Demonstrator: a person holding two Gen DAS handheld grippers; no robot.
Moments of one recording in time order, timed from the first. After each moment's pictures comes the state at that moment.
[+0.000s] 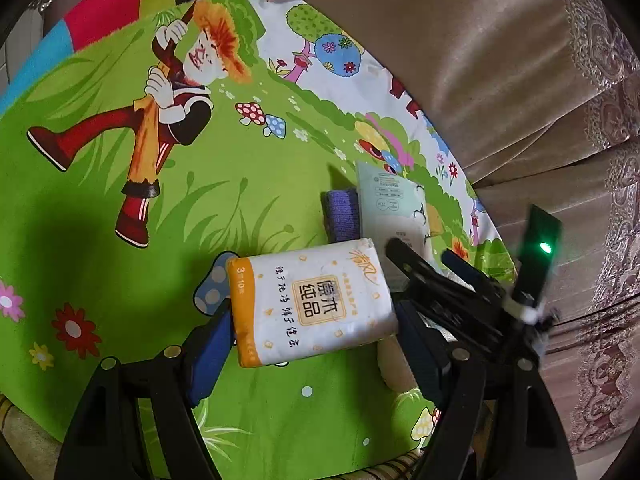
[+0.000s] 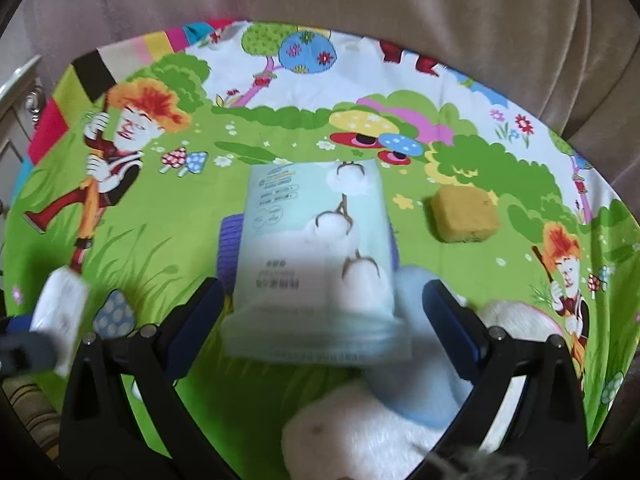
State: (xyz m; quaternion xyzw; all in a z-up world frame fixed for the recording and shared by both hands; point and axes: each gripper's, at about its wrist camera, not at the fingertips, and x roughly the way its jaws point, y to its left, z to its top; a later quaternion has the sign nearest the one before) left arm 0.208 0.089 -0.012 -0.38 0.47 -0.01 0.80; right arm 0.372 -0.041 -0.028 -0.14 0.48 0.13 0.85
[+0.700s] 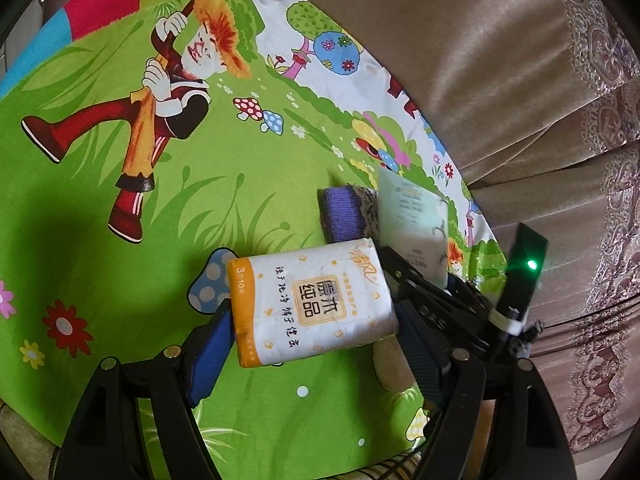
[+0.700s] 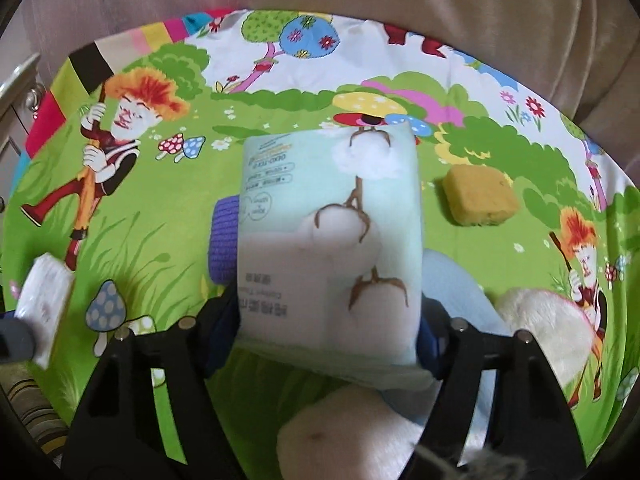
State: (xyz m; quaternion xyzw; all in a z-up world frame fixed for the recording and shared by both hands) left arm 0.207 0.090 -0.011 -0.39 0.47 -0.02 0.79; right arm 0.367 -0.054 -0.039 -0.12 0.49 0.15 0.85
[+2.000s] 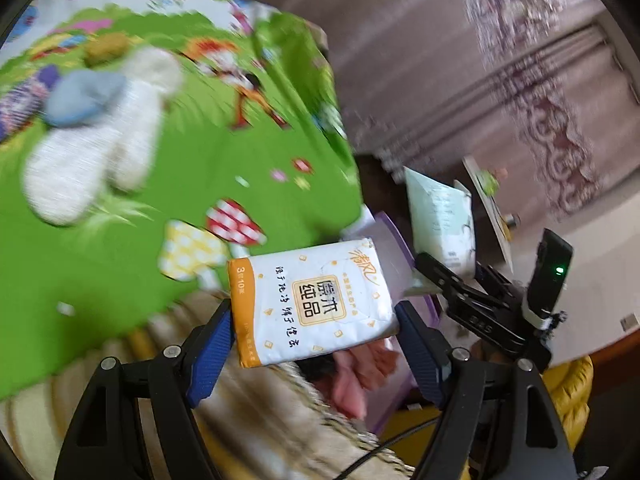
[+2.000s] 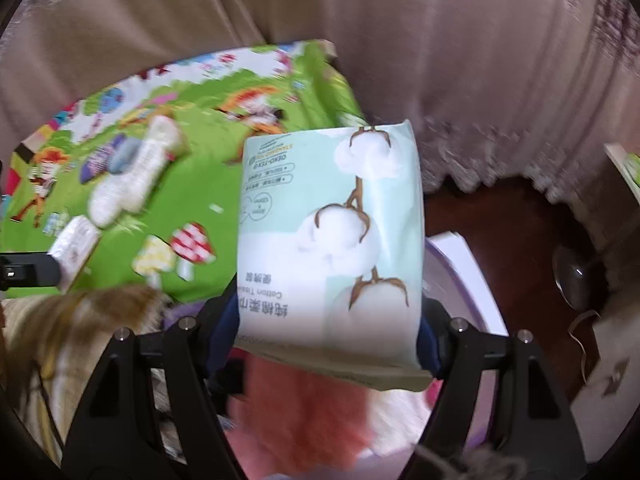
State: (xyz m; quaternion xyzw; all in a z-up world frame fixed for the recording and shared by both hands) left arm 0.131 -0.236 0.041 -0.16 0.56 -0.36 0.73; right arm 0.057 -0.390 0.065 0.01 0.47 -0.13 0.87
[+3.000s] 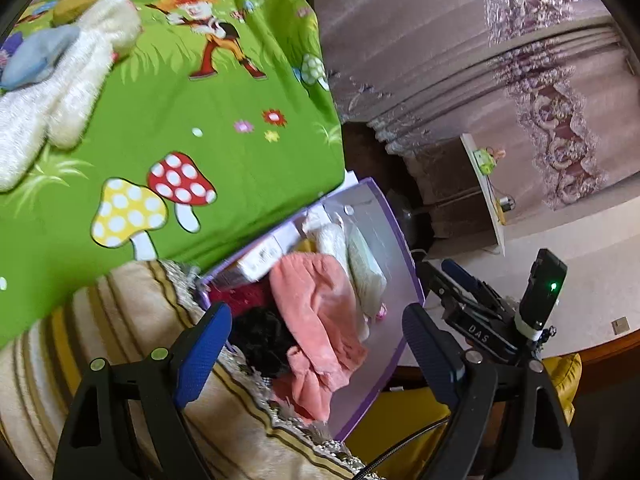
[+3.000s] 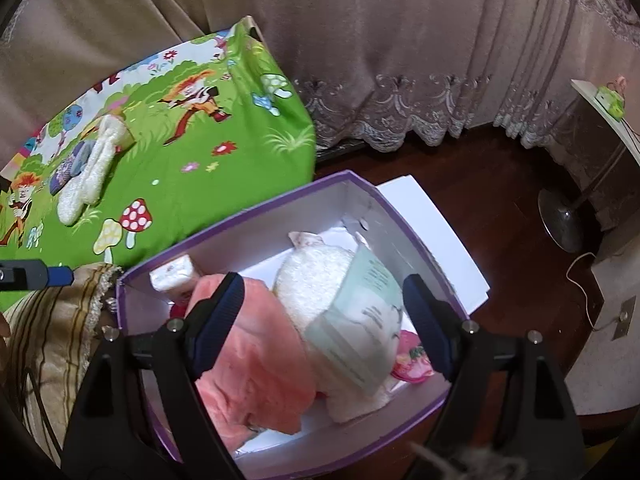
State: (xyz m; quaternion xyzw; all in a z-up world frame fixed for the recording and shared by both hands) left arm 0.127 -0.271 0.018 -0.17 0.60 -0.36 0.69; right arm 0.012 -0.444 0.048 0.07 0.48 -0.18 0.85
